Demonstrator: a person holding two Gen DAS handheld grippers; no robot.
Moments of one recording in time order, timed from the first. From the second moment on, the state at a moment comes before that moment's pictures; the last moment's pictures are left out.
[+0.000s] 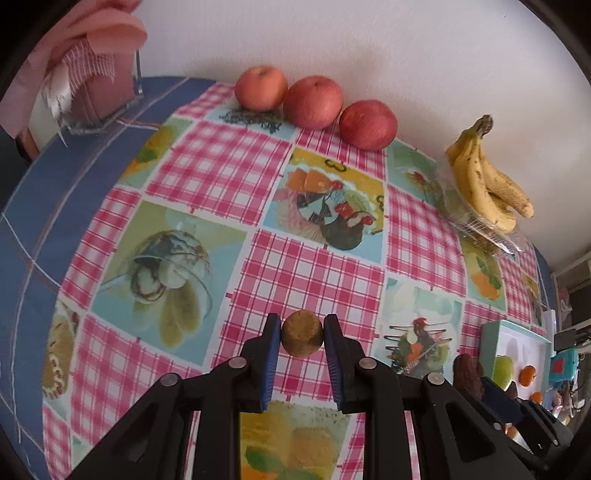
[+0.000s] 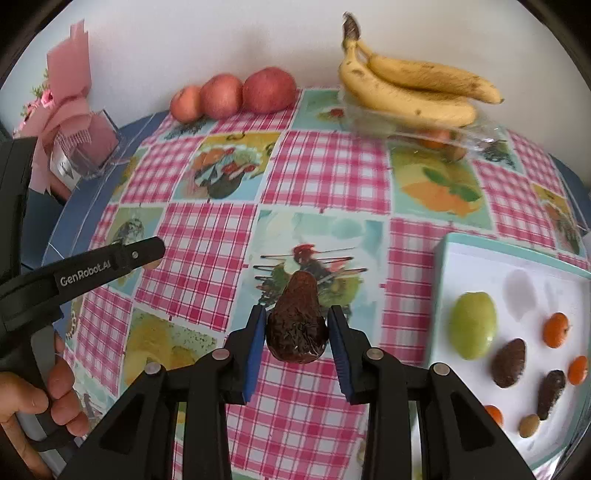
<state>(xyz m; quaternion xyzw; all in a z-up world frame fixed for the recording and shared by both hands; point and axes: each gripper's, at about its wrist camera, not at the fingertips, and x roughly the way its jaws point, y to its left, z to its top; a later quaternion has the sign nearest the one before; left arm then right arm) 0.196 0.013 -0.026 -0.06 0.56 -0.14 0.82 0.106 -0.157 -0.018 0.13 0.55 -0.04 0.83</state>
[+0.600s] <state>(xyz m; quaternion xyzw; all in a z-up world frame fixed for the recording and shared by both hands) 0.141 0.004 0.025 -0.03 0.52 -0.14 0.84 0.044 -0.189 0.037 0.14 0.49 -0.06 0.86</state>
